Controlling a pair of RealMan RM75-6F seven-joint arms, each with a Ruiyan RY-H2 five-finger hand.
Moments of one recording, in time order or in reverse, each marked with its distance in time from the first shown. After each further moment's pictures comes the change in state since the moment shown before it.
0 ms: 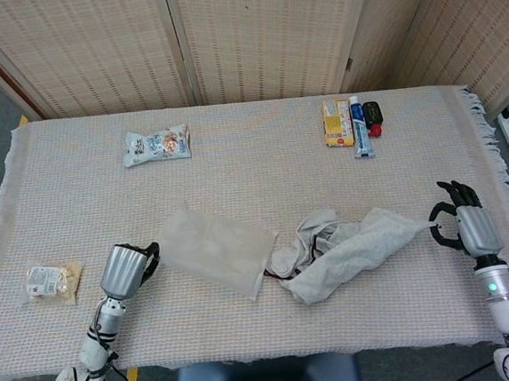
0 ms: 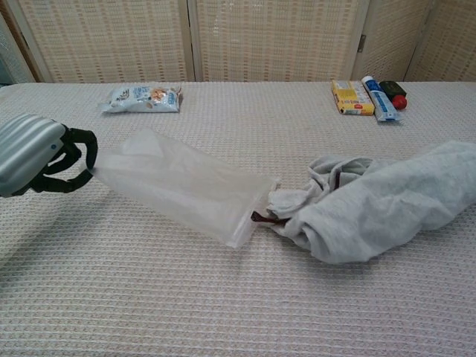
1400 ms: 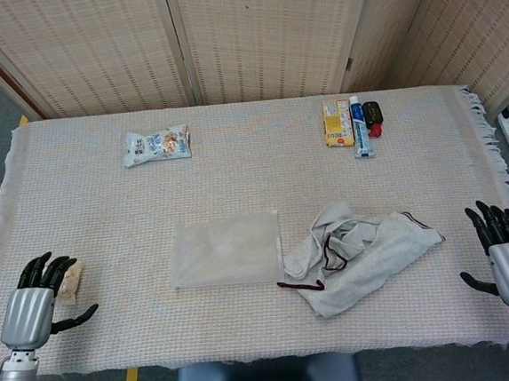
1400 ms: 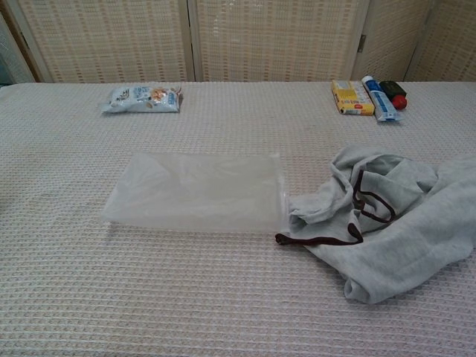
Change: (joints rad) left arm 0.277 0.735 0.070 -1.105 -0.085 -0.007 0.325; right arm -0.222 0.377 -0.085 -0.696 -0.069 0.280 -0.595
